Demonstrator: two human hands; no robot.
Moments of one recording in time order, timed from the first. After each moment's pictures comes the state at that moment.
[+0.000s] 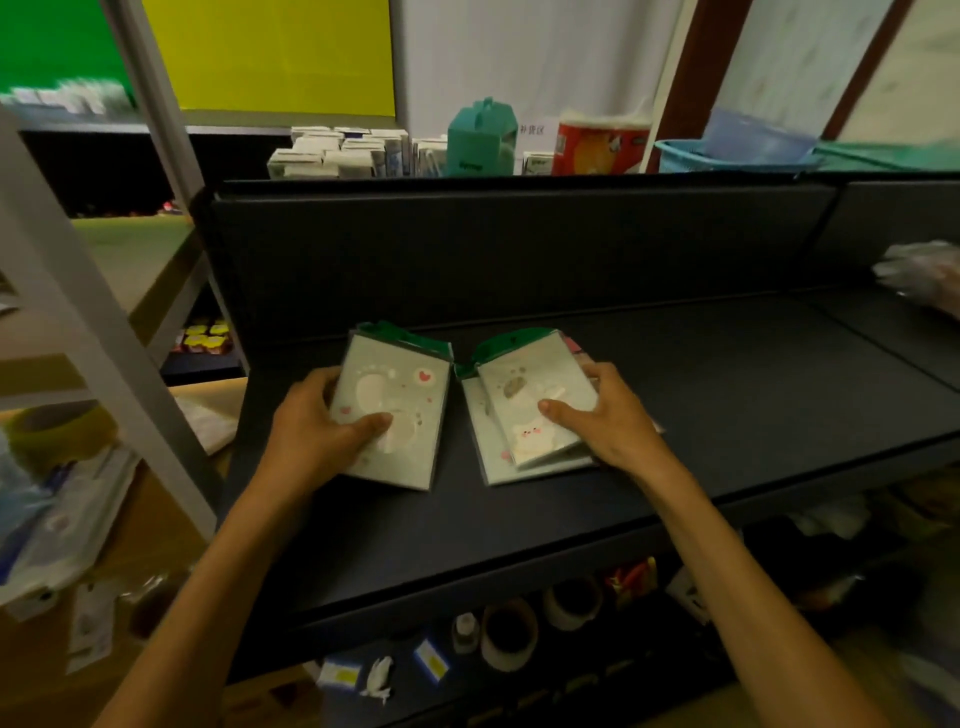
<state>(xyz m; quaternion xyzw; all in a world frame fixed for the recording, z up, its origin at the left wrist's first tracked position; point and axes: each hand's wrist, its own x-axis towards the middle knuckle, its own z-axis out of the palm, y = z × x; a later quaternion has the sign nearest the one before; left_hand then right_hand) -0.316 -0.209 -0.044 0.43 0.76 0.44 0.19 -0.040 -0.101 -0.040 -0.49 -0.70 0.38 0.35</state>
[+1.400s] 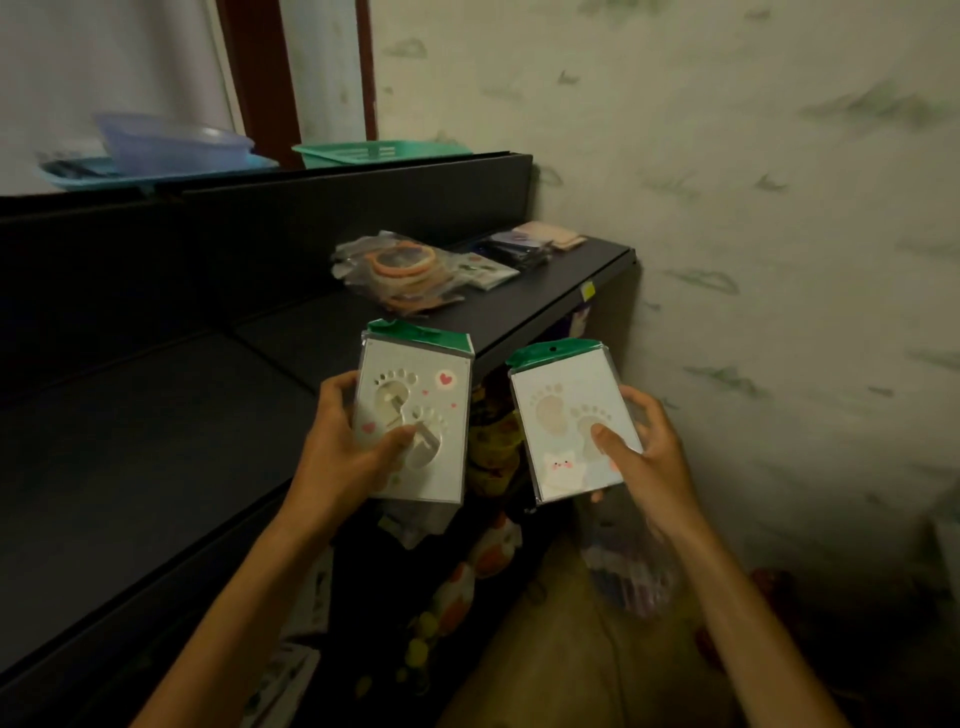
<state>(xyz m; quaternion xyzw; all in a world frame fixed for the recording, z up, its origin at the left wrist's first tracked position) 0.375 0.040 -0.038 0.62 0.45 0.47 0.44 0.654 -0.050 -0.050 -0.60 -0.43 0.29 0.61</state>
